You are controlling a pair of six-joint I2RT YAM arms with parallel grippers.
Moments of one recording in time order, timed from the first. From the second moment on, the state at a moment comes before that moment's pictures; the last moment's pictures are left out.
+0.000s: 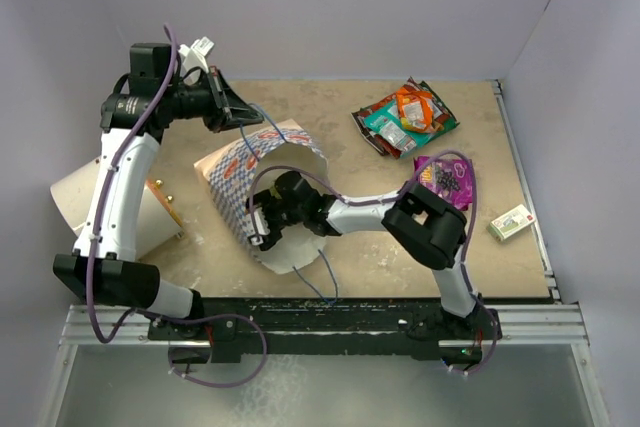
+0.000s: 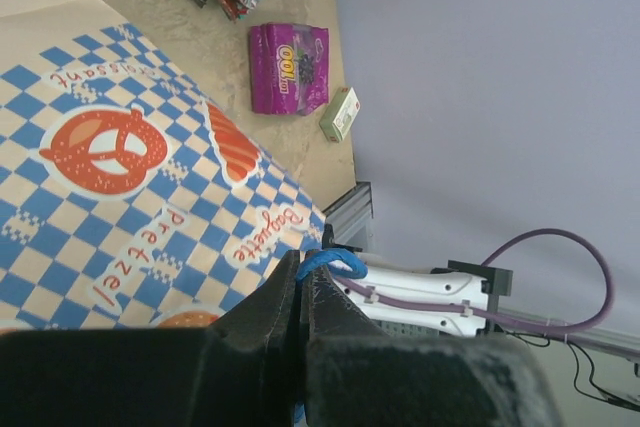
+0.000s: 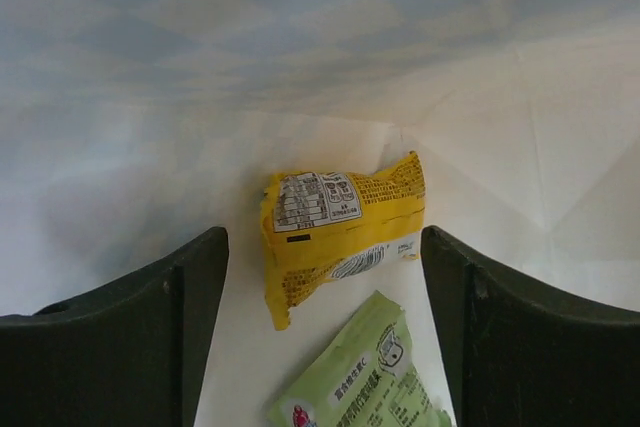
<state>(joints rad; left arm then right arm) -0.09 1.44 1.71 -0.89 0.82 -0.70 1.00 2.02 1.21 0.31 -0.54 -0.96</state>
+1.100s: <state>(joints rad) 0.07 1.45 1.64 -0.75 0.81 -0.76 1.00 1.39 1.02 0.24 -0.44 -0.52</state>
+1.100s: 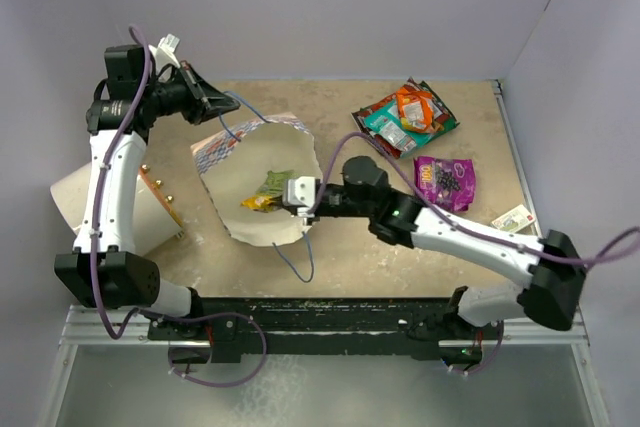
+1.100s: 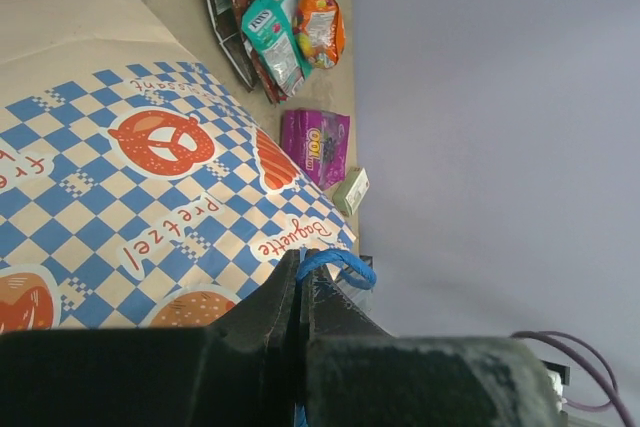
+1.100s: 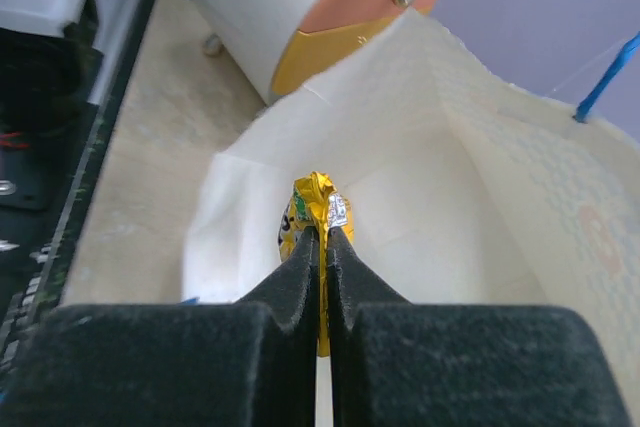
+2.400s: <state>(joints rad) 0.07 1.37 1.52 -0.70 0.77 -0.72 0.15 1.50 1.26 0.07 -0.03 0.25</state>
